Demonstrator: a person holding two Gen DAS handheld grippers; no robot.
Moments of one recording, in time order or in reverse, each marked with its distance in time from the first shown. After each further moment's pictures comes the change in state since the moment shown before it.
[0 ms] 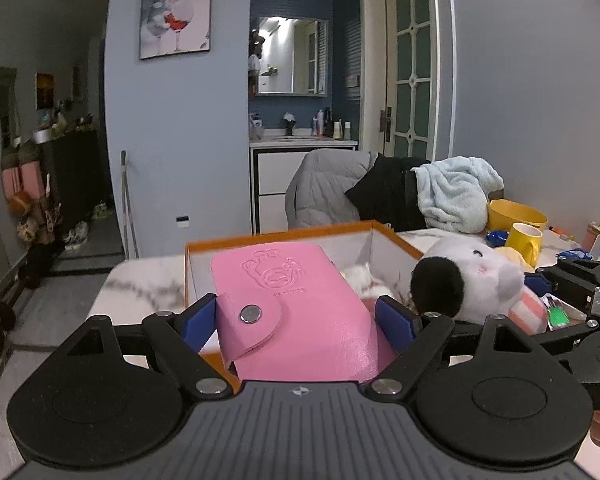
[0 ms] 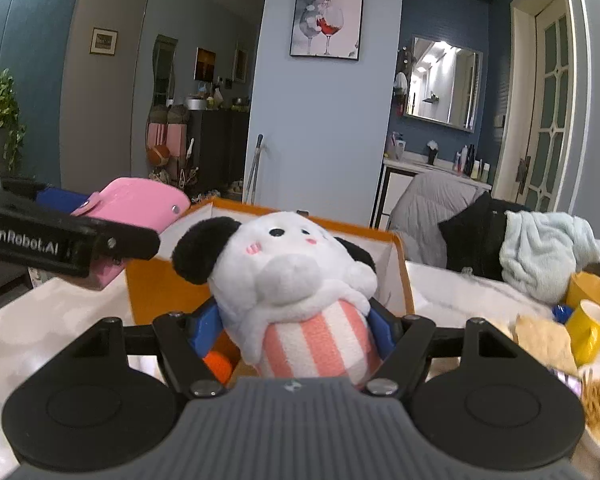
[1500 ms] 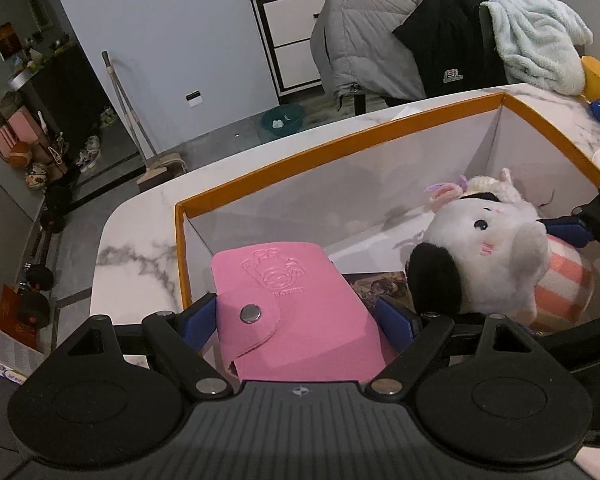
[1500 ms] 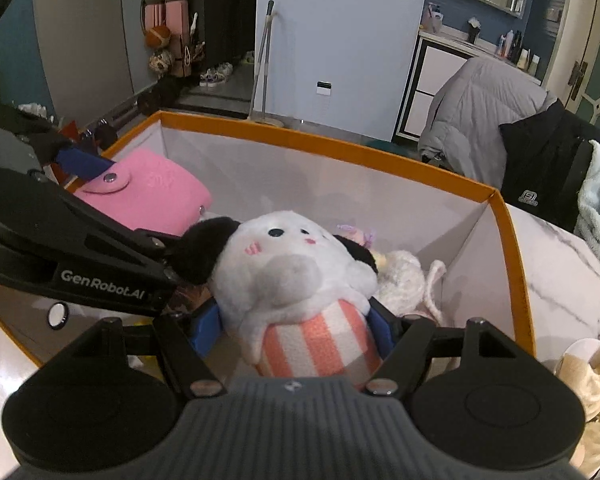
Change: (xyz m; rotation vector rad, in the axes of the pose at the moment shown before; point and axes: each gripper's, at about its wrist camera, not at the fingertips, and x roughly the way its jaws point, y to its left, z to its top) left arm 0.199 0.037 0.027 0.165 0.524 0.121; right arm 0.217 -0.010 0.048 -0.001 0.465 0.056
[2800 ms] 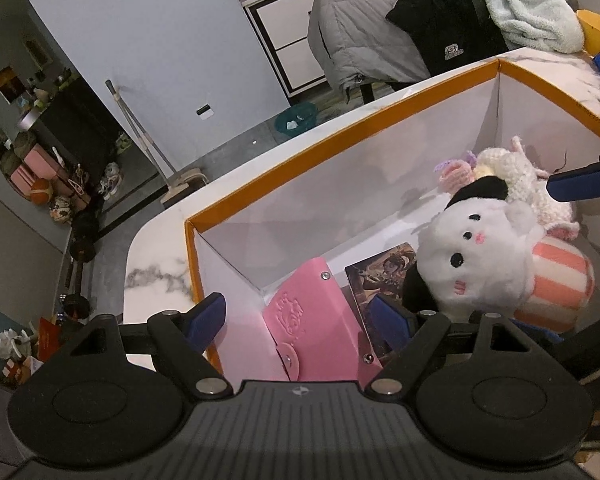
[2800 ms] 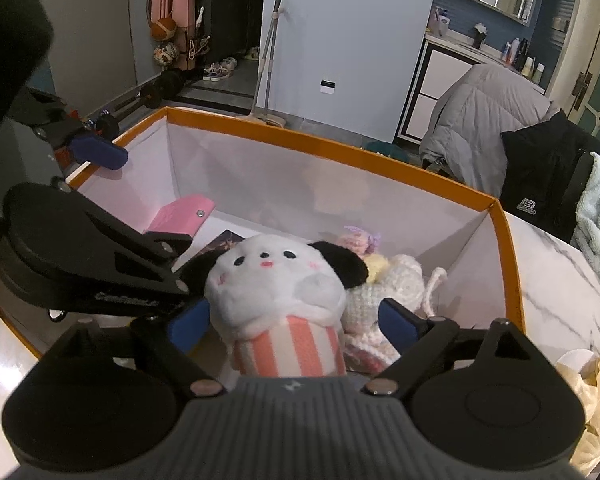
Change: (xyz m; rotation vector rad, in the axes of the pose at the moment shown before) left arm 0.000 -0.017 0.000 0.127 0.002 0.102; right arm -0.008 0.005 0.000 -0.024 0.002 -0.009
